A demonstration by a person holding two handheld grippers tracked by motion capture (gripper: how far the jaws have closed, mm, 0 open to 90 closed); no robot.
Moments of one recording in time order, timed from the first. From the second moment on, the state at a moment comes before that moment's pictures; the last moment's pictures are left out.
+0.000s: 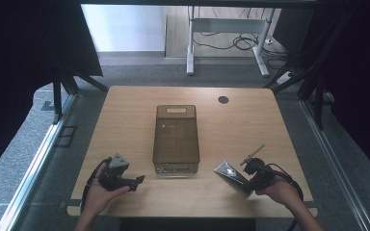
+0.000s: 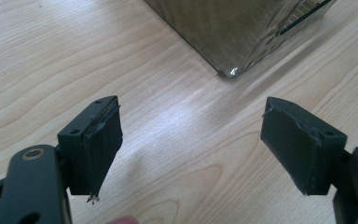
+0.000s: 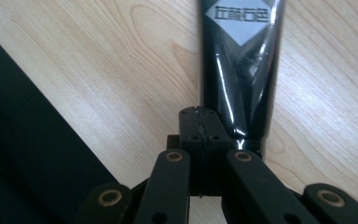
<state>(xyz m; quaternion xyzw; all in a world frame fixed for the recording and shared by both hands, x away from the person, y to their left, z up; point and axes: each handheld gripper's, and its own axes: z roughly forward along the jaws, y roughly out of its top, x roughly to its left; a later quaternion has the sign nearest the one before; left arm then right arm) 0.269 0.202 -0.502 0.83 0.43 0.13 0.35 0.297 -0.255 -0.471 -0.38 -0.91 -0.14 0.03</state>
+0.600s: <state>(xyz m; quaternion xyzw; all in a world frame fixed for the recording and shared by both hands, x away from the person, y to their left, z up) 0.270 0.202 -0.504 0.83 0.43 0.13 0.34 0.315 -0.267 -0.471 -0.40 -0.91 -0.14 0.01</state>
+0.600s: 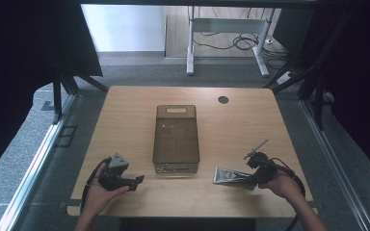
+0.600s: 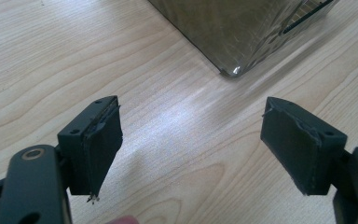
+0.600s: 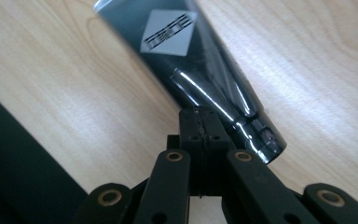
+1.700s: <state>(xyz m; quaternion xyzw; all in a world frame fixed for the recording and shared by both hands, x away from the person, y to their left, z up) 0.271 0.201 -0.506 0.83 0.43 0.12 0.34 0.349 -0.262 -0.473 -0.42 -0.89 -0.18 -0.02</state>
